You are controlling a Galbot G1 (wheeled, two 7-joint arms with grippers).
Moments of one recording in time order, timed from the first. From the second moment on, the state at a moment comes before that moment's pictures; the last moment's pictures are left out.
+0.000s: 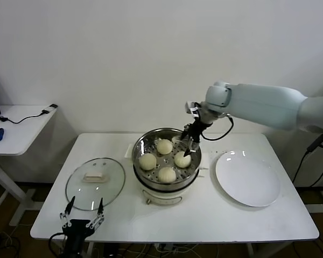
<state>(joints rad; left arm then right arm) 1.83 -1.55 -0.65 -2.15 0.11 -0.06 0.01 0.75 1.09 -1.66 1.14 0.96 -0.23 -0.95</state>
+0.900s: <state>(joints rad) 1.80 -1.56 -0.68 -2.20 0.23 -0.02 0.04 -0.25 0.61 -0.53 1.51 0.96 0.10 -0.34</state>
